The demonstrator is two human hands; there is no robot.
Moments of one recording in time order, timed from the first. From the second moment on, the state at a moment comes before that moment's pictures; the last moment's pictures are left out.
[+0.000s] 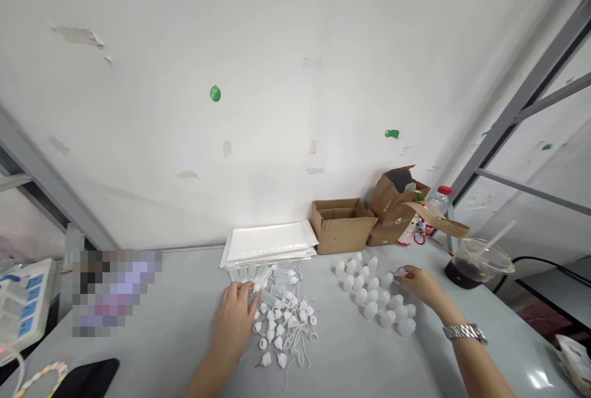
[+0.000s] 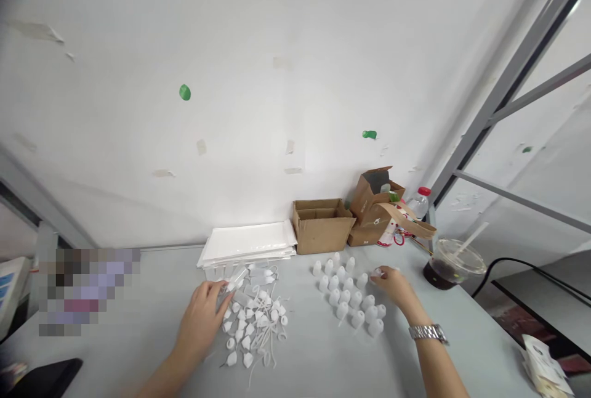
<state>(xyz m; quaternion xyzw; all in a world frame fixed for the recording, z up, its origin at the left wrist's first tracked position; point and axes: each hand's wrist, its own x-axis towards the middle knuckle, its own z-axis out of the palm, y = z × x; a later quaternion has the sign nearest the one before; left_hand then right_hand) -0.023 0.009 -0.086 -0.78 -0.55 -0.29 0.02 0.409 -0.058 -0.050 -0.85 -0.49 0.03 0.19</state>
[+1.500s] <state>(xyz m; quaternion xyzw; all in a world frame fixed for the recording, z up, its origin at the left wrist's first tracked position) -0.006 -0.015 -0.056 -0.76 -0.47 -0.33 -0.30 0.164 -0.032 -0.052 -0.54 -0.57 0.42 0.46</state>
